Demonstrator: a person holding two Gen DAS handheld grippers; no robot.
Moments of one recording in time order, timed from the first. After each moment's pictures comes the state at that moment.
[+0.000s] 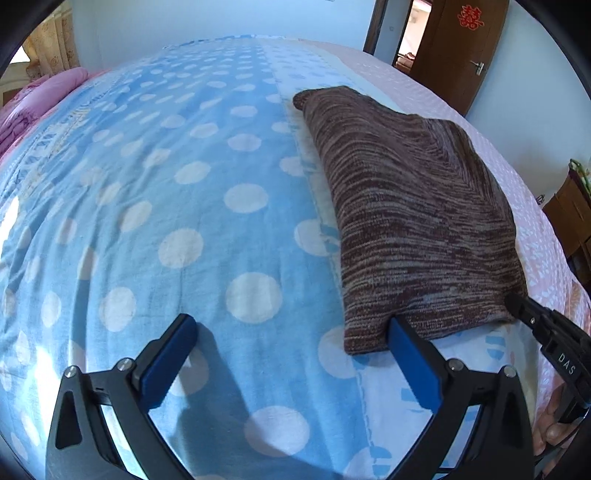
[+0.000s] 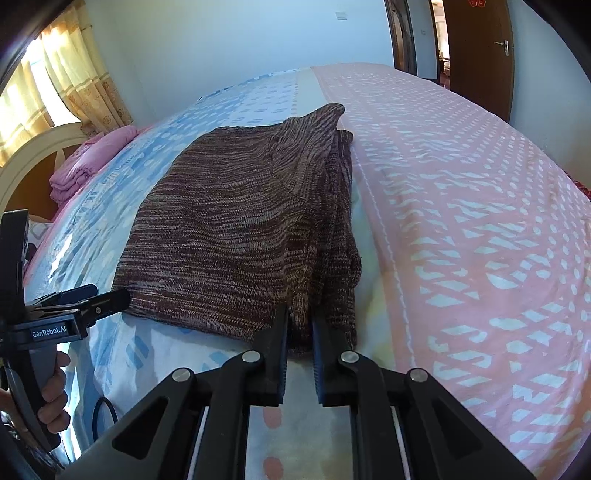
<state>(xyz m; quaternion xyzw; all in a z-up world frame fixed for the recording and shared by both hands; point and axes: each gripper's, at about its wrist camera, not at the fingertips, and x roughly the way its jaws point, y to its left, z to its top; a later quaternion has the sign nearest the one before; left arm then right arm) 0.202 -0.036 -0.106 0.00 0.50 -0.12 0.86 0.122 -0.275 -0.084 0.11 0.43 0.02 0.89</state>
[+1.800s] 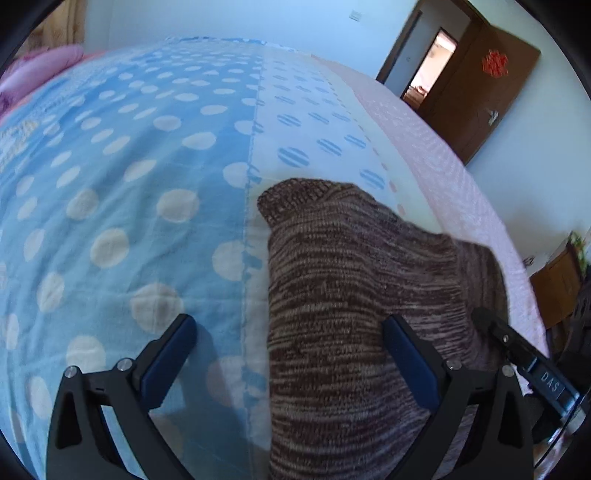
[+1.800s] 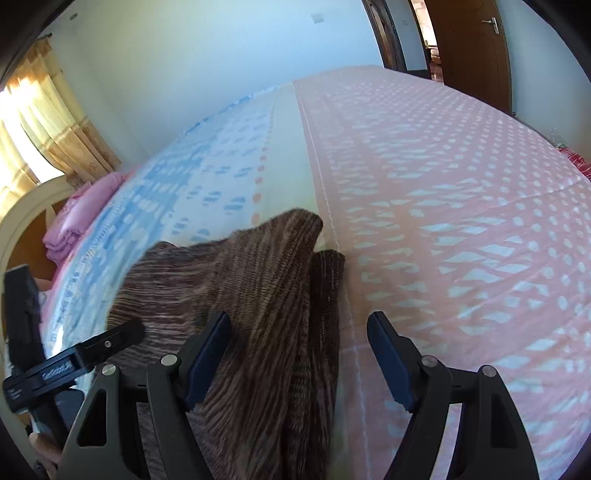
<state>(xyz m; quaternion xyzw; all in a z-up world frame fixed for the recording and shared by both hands) 0.347 -0.084 -0.107 -0.09 0.49 -0.12 0.86 0.296 -0.327 -0.088 0.16 0.42 0.02 0.89</state>
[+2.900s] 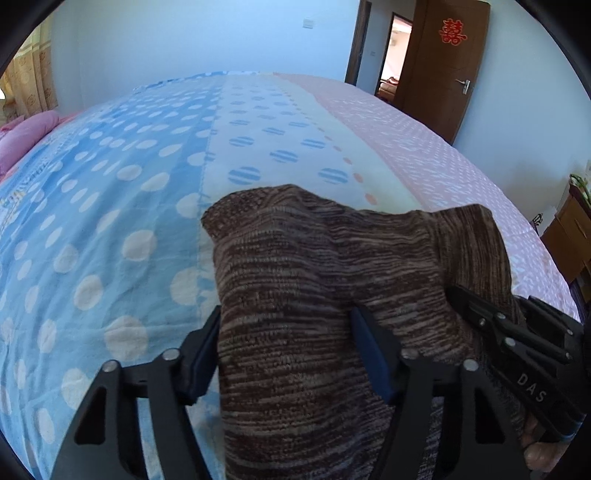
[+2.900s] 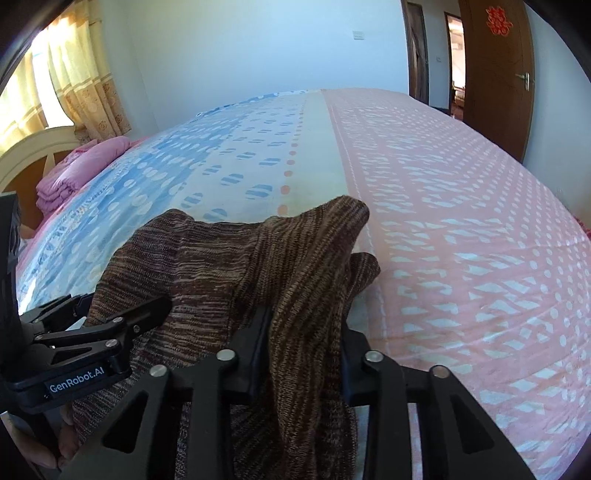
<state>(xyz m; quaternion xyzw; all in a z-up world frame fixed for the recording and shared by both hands) 0.332 -0.117 -0.102 0.01 0.43 -0.14 0.89 0.296 -0.285 -0.085 0.05 0.39 0.03 0.92</state>
